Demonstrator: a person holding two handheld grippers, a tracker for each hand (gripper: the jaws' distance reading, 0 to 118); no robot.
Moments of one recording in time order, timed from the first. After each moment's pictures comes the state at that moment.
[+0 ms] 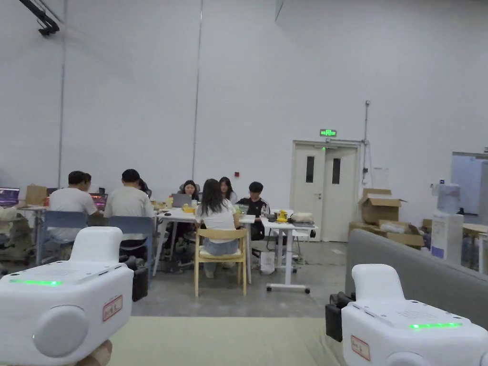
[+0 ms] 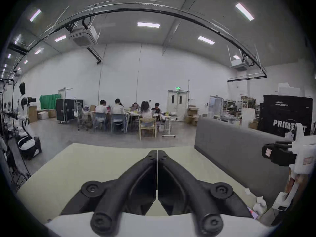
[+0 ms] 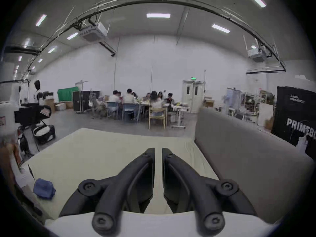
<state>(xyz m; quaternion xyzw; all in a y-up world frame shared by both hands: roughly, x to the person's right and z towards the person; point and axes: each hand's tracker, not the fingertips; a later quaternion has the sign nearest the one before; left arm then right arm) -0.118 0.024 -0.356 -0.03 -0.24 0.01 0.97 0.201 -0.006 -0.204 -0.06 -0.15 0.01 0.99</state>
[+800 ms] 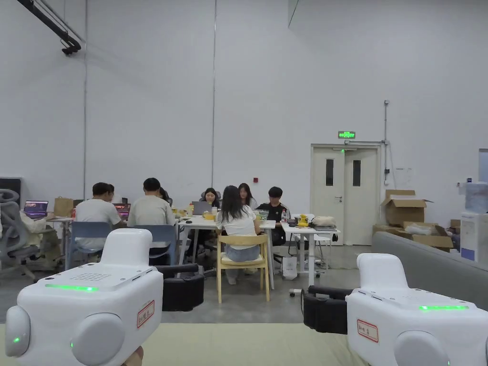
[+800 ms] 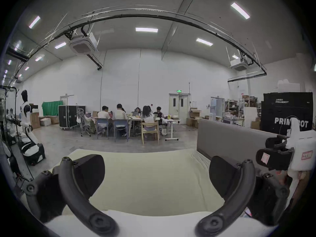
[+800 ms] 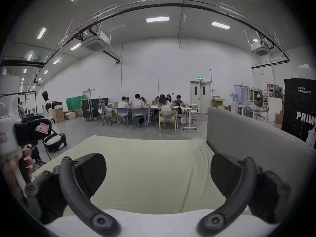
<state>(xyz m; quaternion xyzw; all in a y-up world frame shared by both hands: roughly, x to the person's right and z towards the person) -0.124 0.026 -0.327 -0.01 -0.23 -0.02 0.97 0.181 0.025 -0.202 -0.06 -0.09 -0.02 0.99</state>
